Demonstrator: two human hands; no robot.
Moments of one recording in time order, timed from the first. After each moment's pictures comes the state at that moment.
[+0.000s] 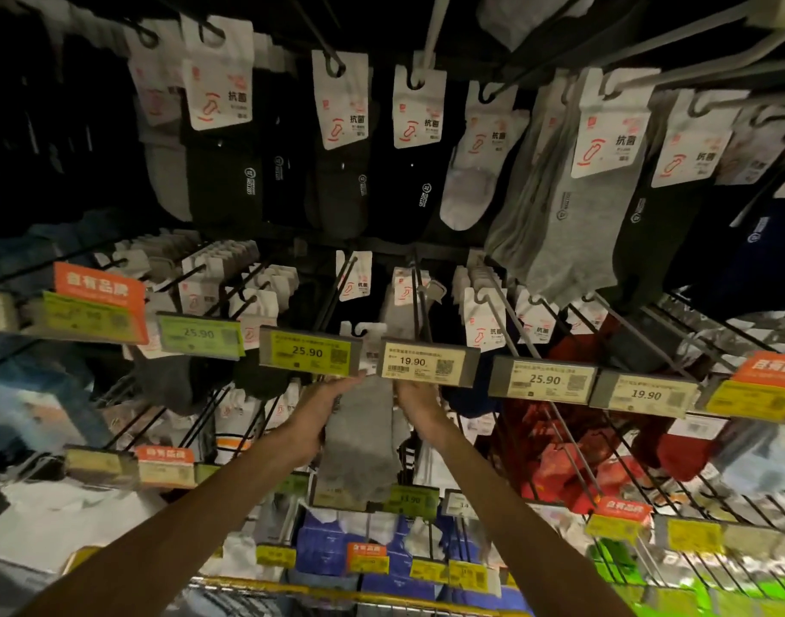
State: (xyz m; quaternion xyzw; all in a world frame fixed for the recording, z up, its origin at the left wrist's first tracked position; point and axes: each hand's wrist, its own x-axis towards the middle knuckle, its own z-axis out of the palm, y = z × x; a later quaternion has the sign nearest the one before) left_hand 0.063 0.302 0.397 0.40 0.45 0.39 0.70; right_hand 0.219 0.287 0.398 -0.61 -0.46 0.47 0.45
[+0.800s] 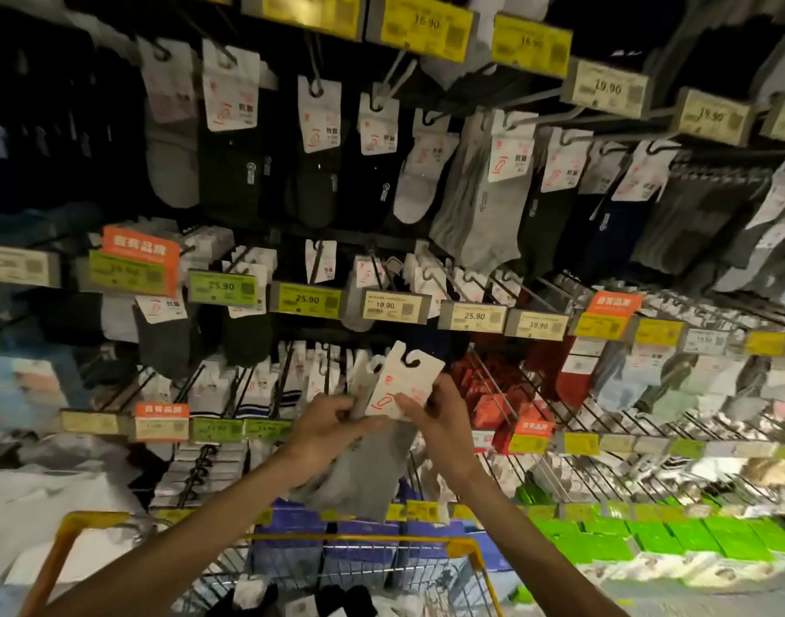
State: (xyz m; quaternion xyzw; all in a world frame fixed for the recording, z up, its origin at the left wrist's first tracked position) left_hand 0.037 0.156 0.410 0.66 0.39 0.32 0.55; right_hand 0.204 0.087 0.424 -0.56 -0.47 0.32 0.60
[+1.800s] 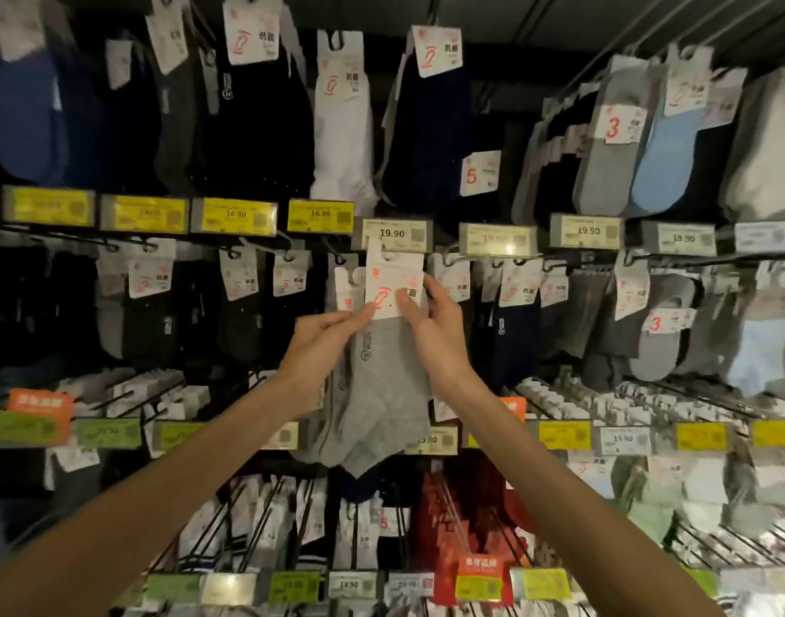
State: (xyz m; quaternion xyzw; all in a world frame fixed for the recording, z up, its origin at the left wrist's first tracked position) left_hand 0.219 0.139 0.668 0.59 0.30 0.51 0.54; right_hand 0.364 0.116 0.670 -0.39 -0.53 0.25 0.71
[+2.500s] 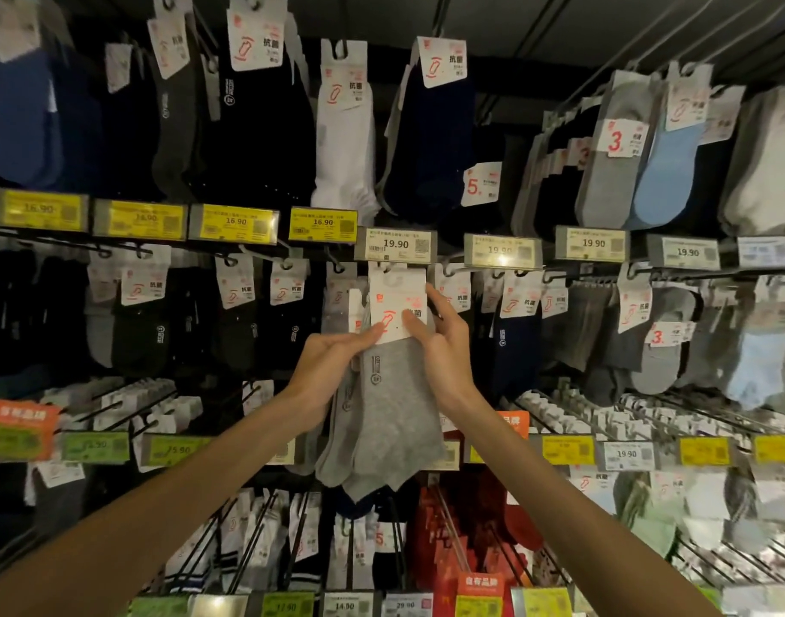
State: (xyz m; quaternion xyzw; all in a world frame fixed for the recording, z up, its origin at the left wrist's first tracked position) left_hand 0.225 0.143 0.662 0.59 0.31 0.49 0.57; right_hand 0.369 0.121 0.664 -0.39 -0.53 0.25 0.71
